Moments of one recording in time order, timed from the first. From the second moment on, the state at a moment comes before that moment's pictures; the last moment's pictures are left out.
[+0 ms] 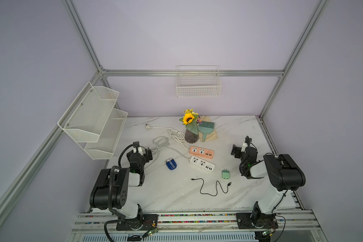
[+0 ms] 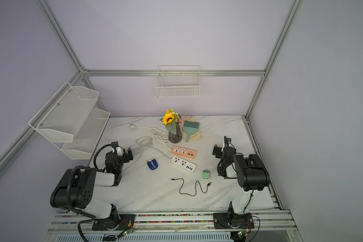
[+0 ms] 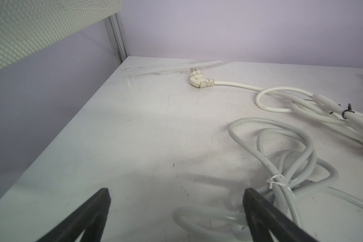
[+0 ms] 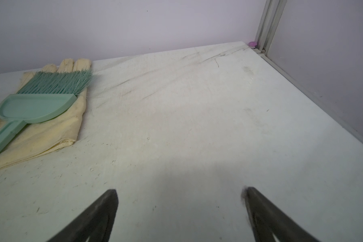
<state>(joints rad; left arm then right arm) 0.04 1.54 0.34 0.90 -0.19 -0.02 0.02 1.78 0.46 0.97 0.15 0.11</state>
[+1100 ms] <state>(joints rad) -0.29 1.27 1.08 -0.57 0.04 -0.81 0.43 1.45 1.42 -1.04 0.21 0.69</state>
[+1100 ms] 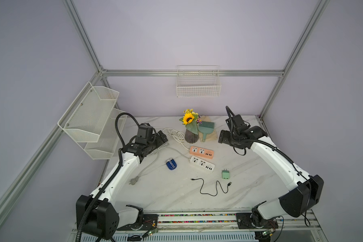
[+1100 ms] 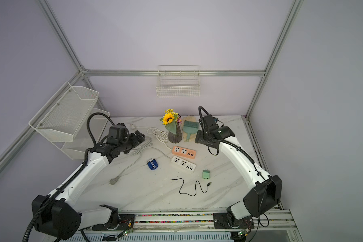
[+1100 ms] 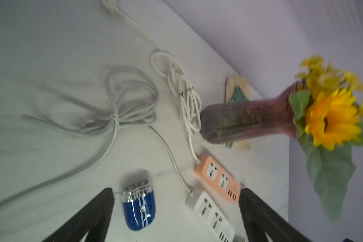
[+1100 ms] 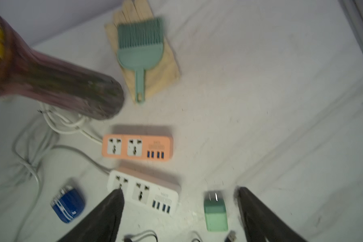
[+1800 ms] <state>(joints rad) -0.58 1.25 0.97 -0.57 0.22 -0.81 0.42 1.12 0.73 -1.02 -0.04 1.06</state>
